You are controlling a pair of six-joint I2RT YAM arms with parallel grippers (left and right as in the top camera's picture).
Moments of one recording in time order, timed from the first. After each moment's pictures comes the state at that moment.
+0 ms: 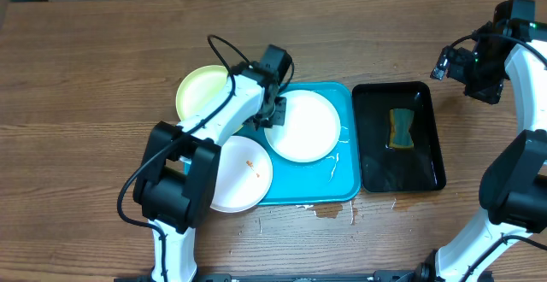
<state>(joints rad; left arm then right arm) -0.44 2.07 1.54 -0.90 -0.04 -0.35 -0.26 1.99 1.74 -1.13 -0.16 0.17</state>
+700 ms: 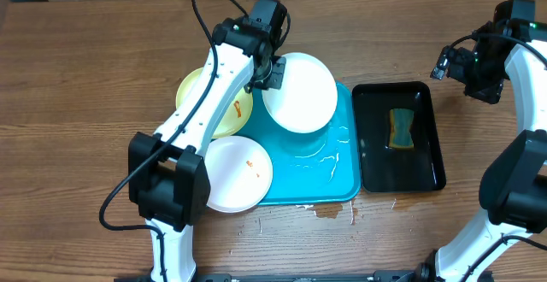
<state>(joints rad) -0.41 2.07 1.90 -1.11 -0.05 -0.21 -0.26 1.99 1.74 -1.13 -0.16 0.17</state>
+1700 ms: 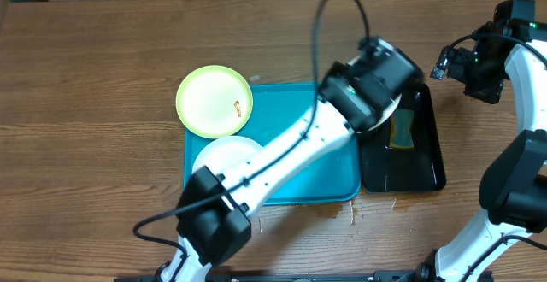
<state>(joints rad) -0.92 2.07 1.99 -0.93 -0.68 -0.24 -0.26 1.99 1.74 -1.13 -0.16 0.17</state>
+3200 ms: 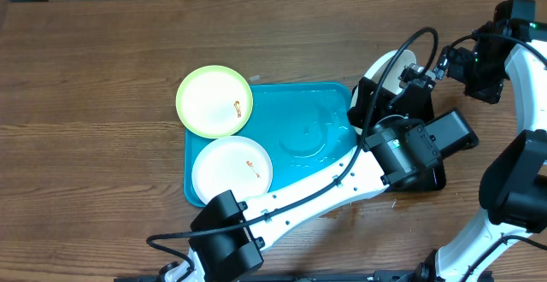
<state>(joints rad) -1.12 2.07 1.99 -0.91 -1.14 -0.31 -0.26 1.99 1.74 -1.13 -0.16 0.17</state>
